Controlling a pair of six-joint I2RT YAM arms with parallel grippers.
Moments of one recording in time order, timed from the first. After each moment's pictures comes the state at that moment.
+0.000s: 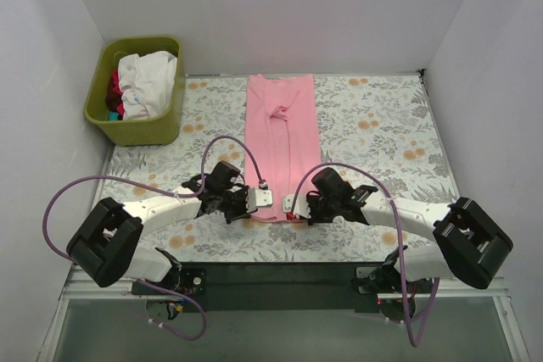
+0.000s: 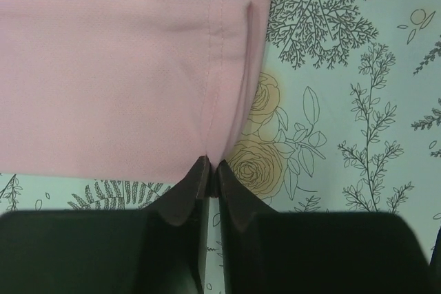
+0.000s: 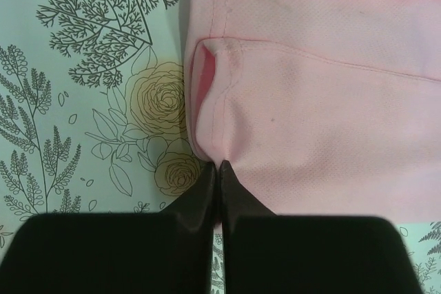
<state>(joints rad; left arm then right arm) -0.67 1.36 0.58 -0.24 0.46 0.70 0.83 1.32 0.57 -0.25 -0.29 -0.83</state>
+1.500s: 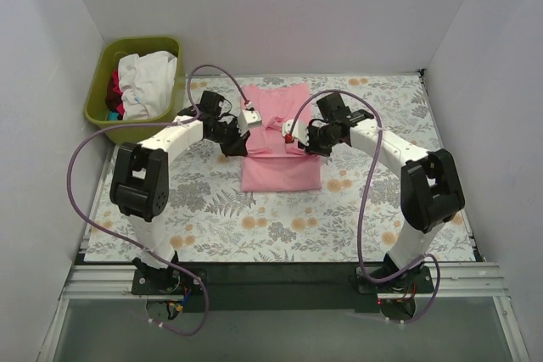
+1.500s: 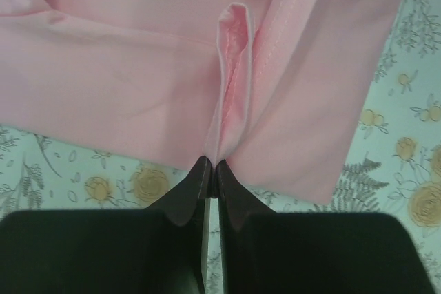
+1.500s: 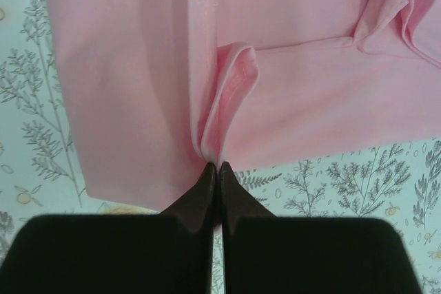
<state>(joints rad) -0.31 1.83 1.30 -0.57 0.67 0.75 0.50 1.71 1.28 -0.62 -0.44 -1.05</state>
